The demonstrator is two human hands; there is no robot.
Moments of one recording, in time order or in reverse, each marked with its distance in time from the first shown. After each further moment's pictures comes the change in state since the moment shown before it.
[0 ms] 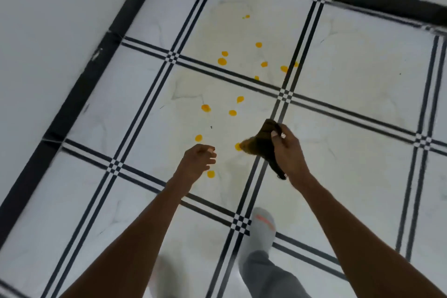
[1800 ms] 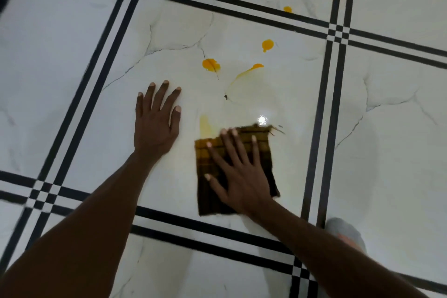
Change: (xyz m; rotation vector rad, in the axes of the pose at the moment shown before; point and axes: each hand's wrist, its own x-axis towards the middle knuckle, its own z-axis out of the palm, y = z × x) left_hand 0.355 -0.190 -0.119 1.043 0.426 0.996; right_hand 0.101 0.269 0.312 -1.127 -0.009 -0.626
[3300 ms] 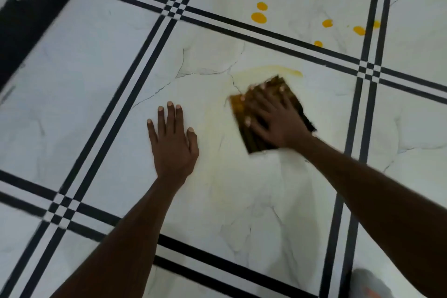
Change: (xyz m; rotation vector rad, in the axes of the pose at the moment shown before) left_hand -0.003 -0.002 0.007 0.110 0.028 -0.301; right_hand 0.178 0.116 -0.047 -0.141 0.074 -0.178
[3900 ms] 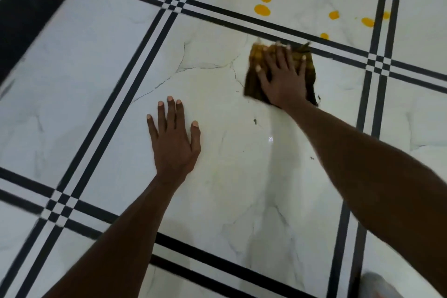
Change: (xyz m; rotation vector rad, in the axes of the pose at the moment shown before) left_hand 0.001 0.001 0.003 -0.023 -0.027 -0.016; right_hand 0.075 0.021 -0.001 0.117 0.041 0.436
